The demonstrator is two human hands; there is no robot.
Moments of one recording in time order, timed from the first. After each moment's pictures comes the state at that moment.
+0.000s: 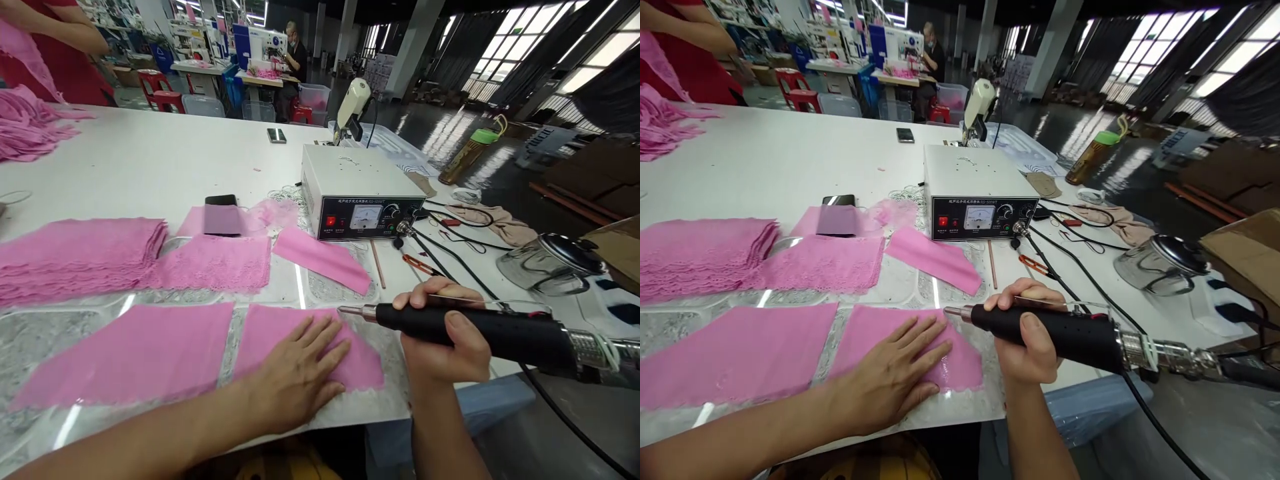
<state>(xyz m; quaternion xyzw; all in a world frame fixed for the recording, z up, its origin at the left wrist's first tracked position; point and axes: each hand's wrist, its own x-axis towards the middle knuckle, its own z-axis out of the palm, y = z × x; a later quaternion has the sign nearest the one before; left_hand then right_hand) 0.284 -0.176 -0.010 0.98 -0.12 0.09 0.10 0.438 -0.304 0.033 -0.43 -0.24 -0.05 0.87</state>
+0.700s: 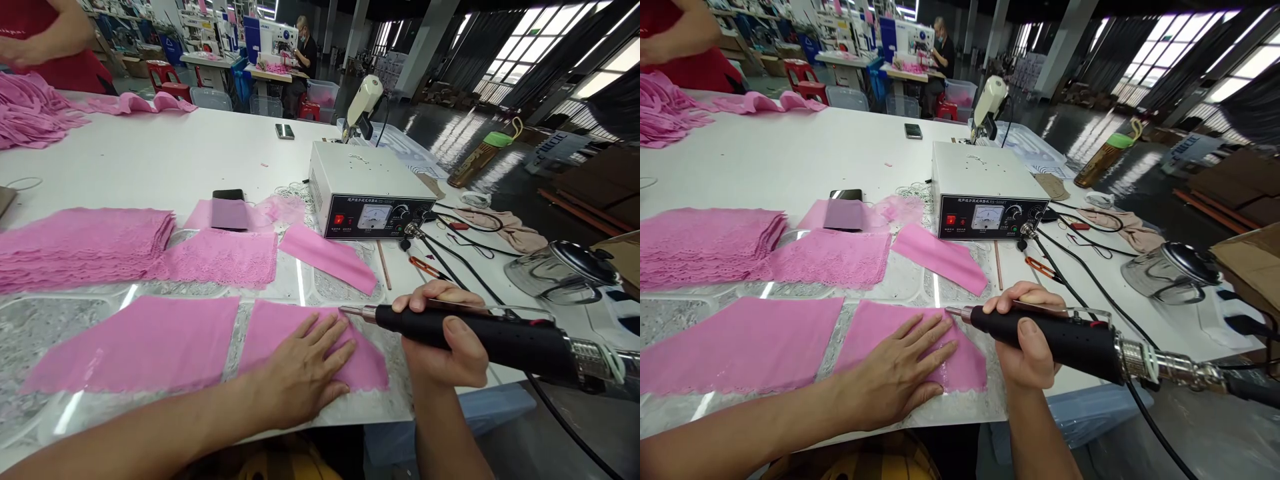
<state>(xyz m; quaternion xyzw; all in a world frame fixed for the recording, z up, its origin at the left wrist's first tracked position) 0.284 -0.178 -0.009 0.98 -0.12 0.09 0.10 0.433 -0.302 0.030 -0.45 -0.27 -0.04 0.85</state>
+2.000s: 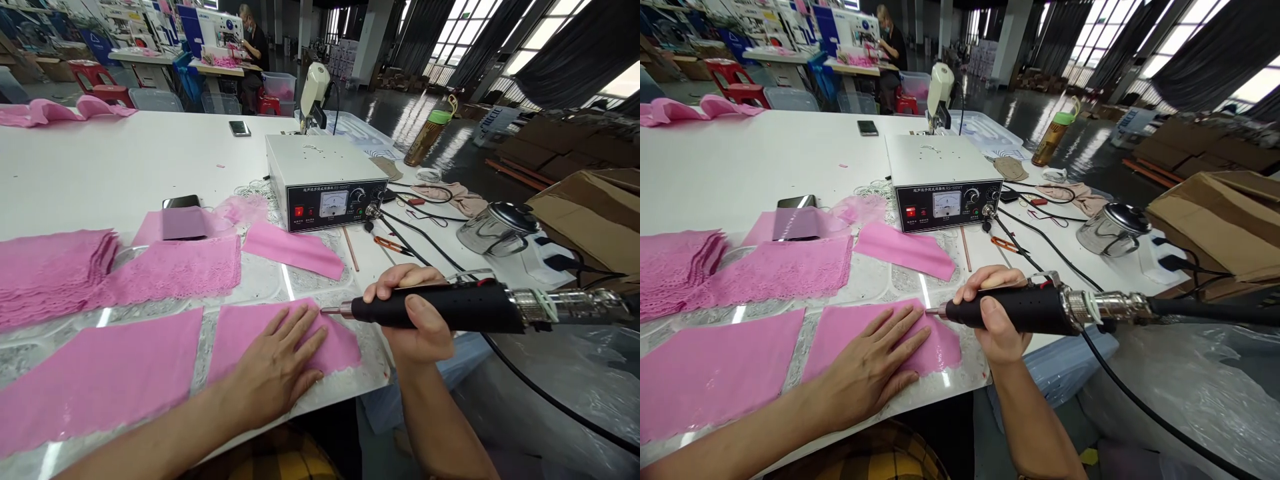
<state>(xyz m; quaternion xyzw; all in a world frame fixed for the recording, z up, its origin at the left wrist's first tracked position) 0.287 -0.172 -0.013 0.98 -0.16 0.11 0.04 0.432 -0.320 0.037 -0.43 -0.30 -0.01 0.85</state>
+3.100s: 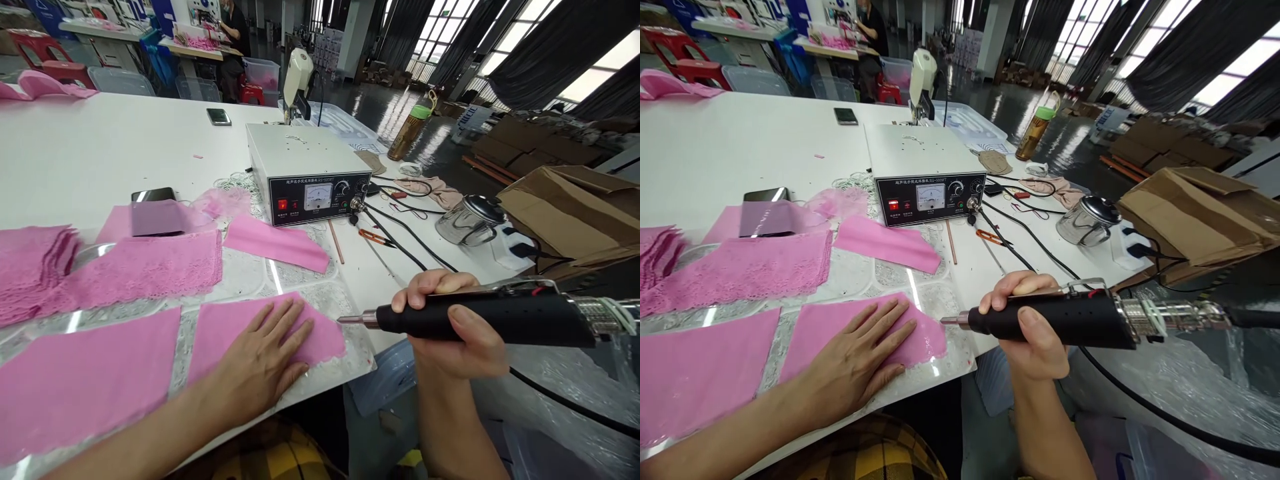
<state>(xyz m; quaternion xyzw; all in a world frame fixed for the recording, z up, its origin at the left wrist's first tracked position) 0.289 -0.169 -0.018 0.97 -0.17 0.15 0.03 0.434 -0.372 0.052 -0.49 -0.26 -0.02 0.83</state>
